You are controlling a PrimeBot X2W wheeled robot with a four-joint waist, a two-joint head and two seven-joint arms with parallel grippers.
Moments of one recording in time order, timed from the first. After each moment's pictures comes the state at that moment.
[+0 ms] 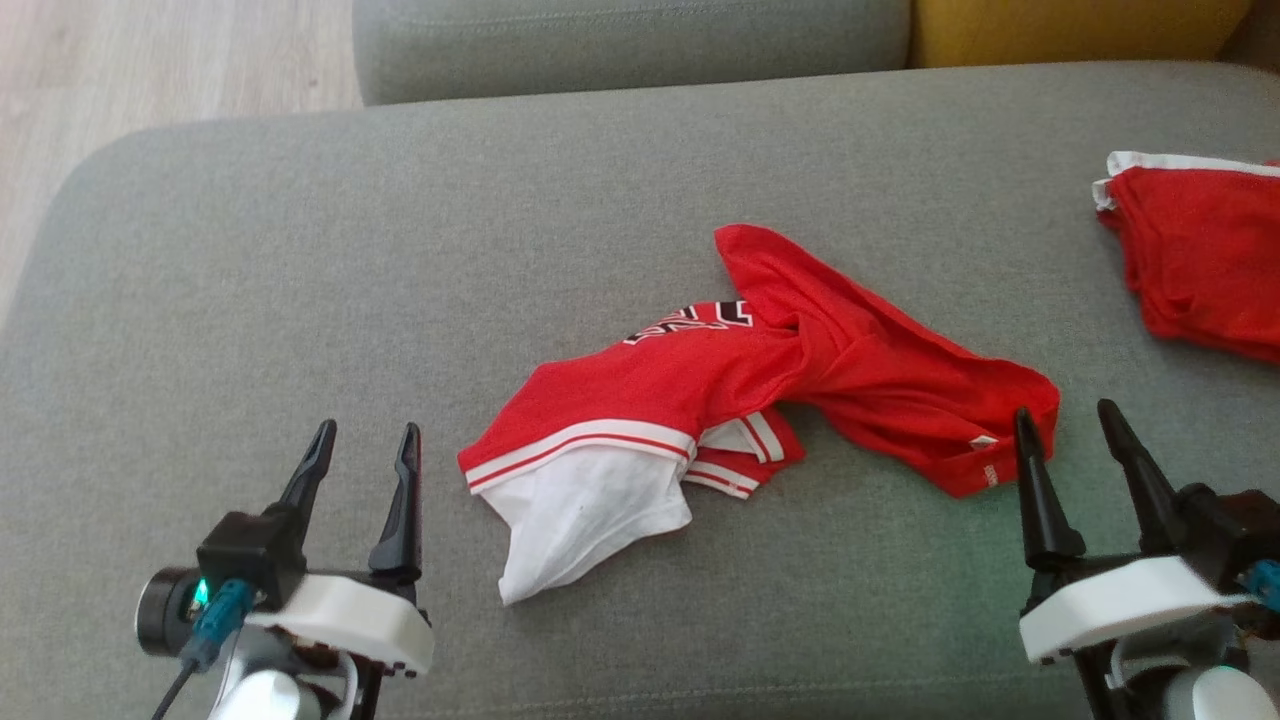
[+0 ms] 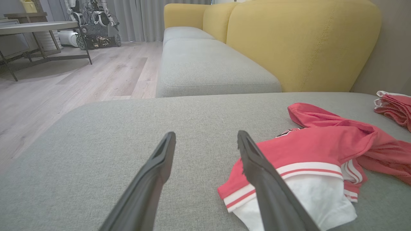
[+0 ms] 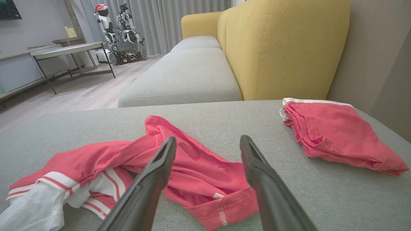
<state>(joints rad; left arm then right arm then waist) -0.02 0.36 -0.47 0.01 -0.43 0.30 -0.22 0.12 -0.05 -0.03 -0.12 0.13 0.13 0.06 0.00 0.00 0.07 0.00</state>
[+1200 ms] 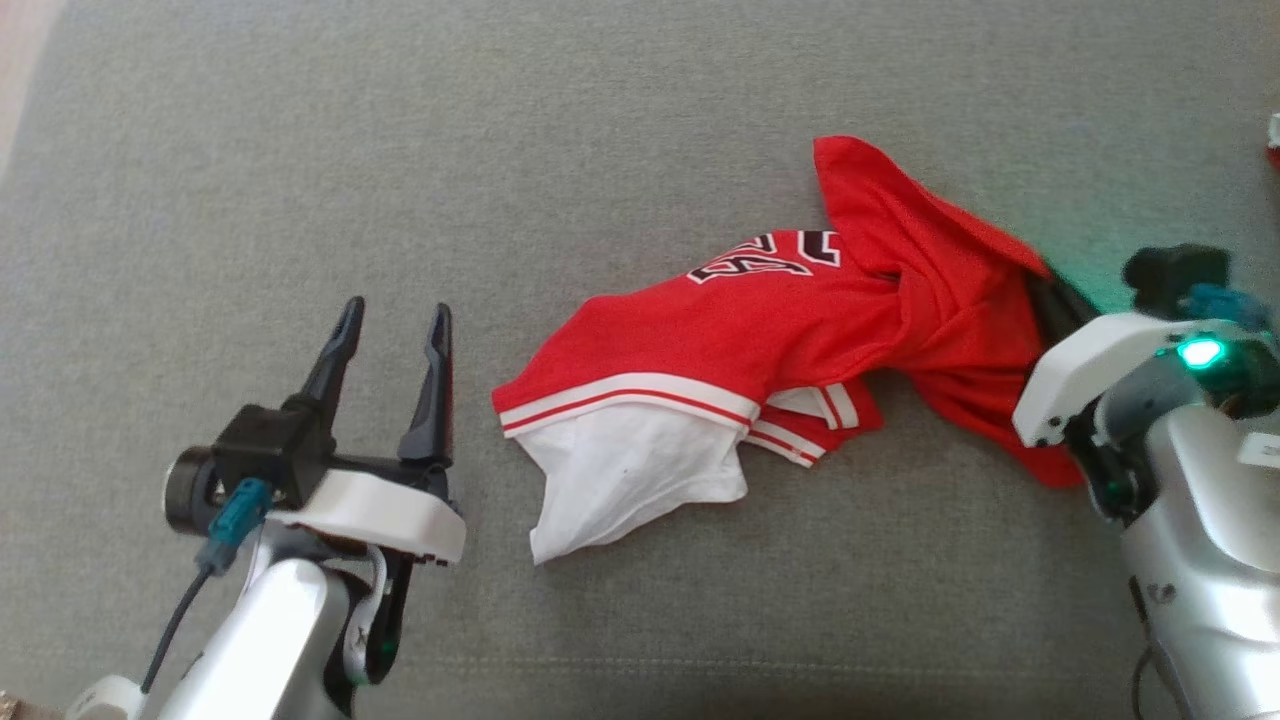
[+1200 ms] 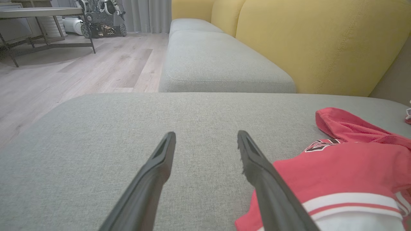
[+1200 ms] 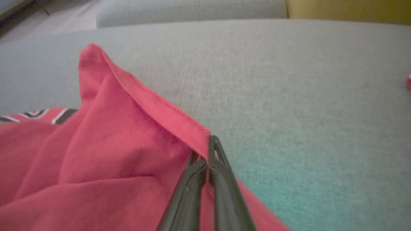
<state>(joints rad) -0.22 0.28 -0.48 0.08 -0.41 0.24 -0.25 -0.50 -0.24 0.16 0.62 0.30 0.13 0.11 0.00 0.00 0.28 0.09</state>
